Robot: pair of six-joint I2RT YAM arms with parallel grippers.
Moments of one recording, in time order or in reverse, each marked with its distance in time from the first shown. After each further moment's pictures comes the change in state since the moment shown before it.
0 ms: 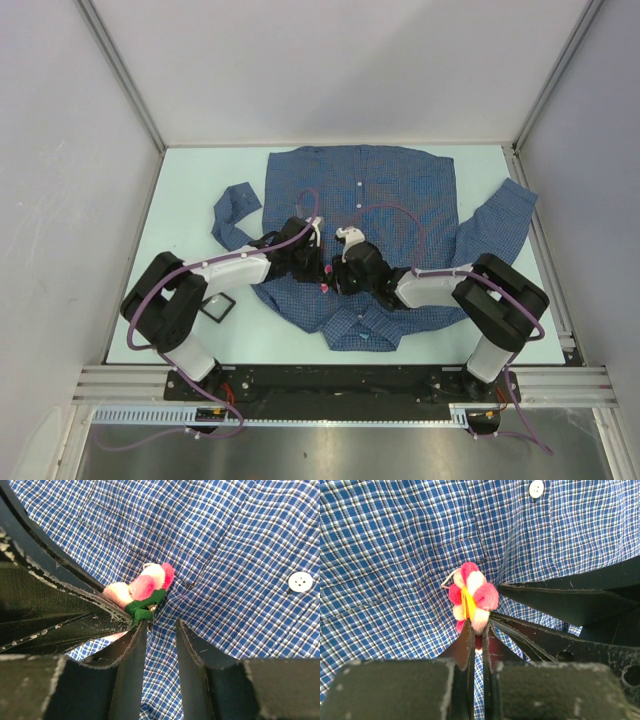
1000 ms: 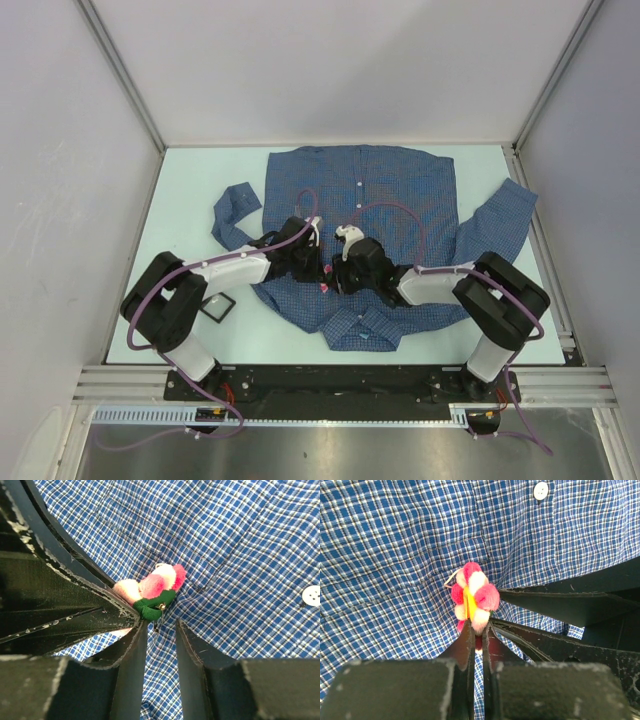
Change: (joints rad) left arm 0.001 0.001 0.000 -0.005 -0.004 -0.018; right arm -0.034 -0.001 0.000 0.018 -0.116 -0.038
